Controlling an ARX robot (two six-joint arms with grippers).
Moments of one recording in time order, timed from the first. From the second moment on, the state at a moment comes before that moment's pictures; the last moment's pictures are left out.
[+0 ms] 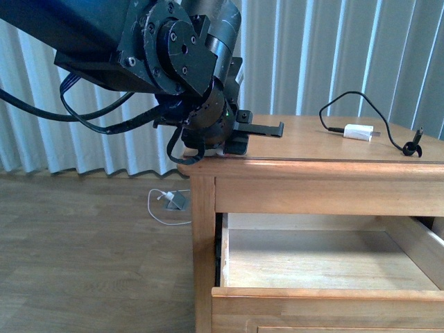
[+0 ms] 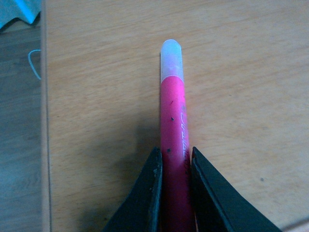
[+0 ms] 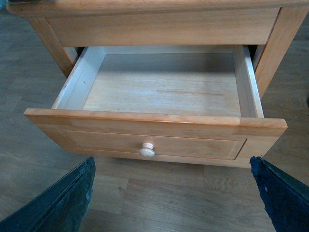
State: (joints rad) left arm -0.44 2.14 1.76 -0.02 -0.15 -0.01; right arm -0.06 0.63 0.42 -0.20 -0.23 0.01
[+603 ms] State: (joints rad) left arm -0.38 1.79 1.33 0.19 0.57 0.18; right arm -0.06 0.63 0.42 -0.20 -0.23 0.01
